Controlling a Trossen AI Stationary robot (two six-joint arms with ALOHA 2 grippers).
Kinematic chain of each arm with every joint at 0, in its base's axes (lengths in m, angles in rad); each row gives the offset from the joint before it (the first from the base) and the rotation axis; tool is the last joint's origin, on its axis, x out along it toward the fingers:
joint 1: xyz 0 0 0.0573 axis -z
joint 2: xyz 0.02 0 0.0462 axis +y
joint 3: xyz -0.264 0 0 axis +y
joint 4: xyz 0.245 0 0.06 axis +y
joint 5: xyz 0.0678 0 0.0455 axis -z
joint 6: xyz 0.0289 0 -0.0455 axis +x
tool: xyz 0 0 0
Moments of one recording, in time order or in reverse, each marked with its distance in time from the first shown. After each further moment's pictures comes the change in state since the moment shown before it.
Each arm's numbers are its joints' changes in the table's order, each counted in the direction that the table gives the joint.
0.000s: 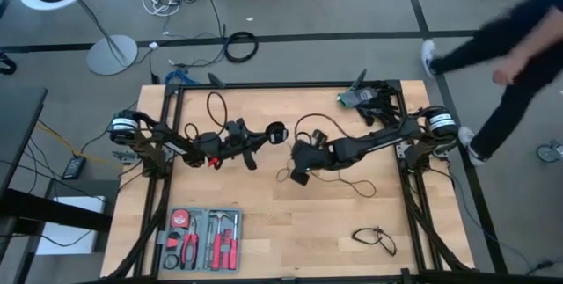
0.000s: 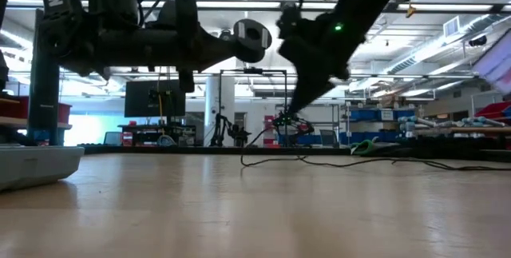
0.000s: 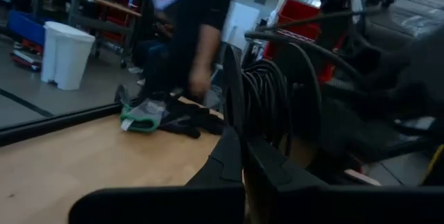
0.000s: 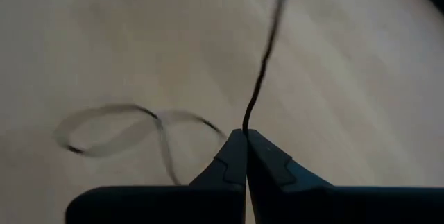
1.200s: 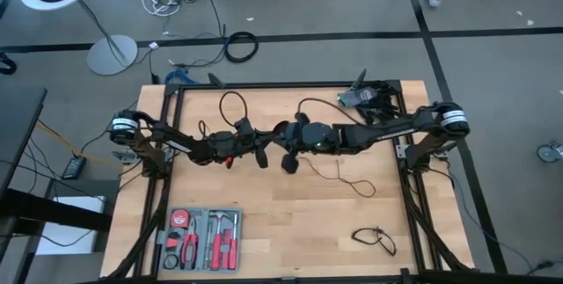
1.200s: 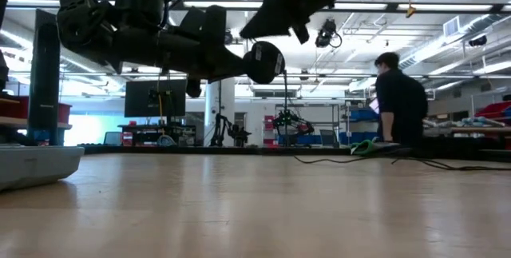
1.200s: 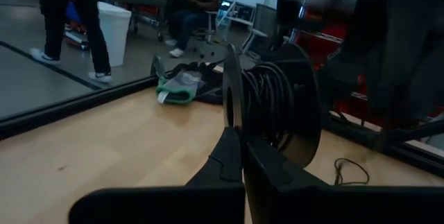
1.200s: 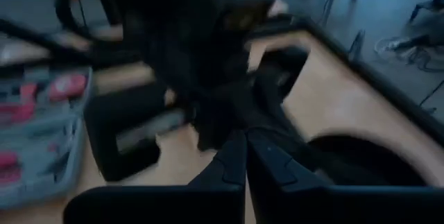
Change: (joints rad) left arm 0.000 0.000 -0.131 0.319 -0.107 0.046; right arm 0.077 -0.114 0.002 -0.490 -0.186 -0.276
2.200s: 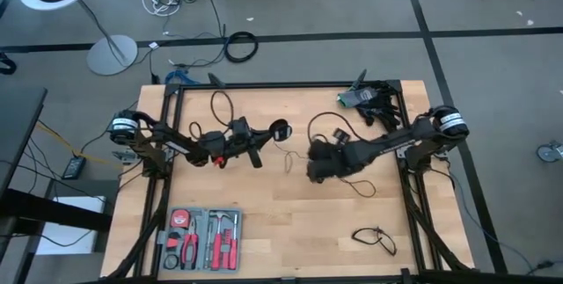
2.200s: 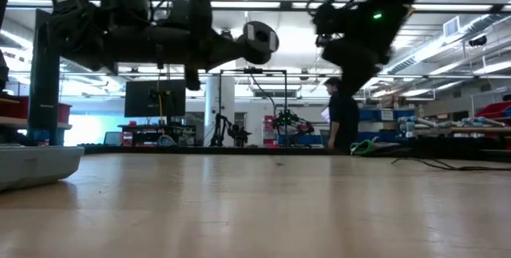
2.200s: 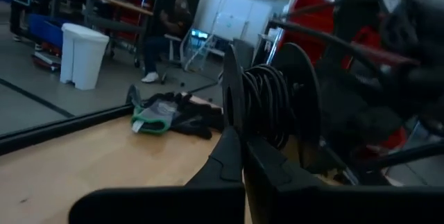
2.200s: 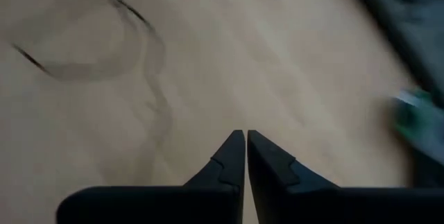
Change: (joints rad) left arm -0.001 0.000 0.068 -0.233 0.054 -0.023; right arm -0.179 0.025 -0.001 0.900 0.366 0.522
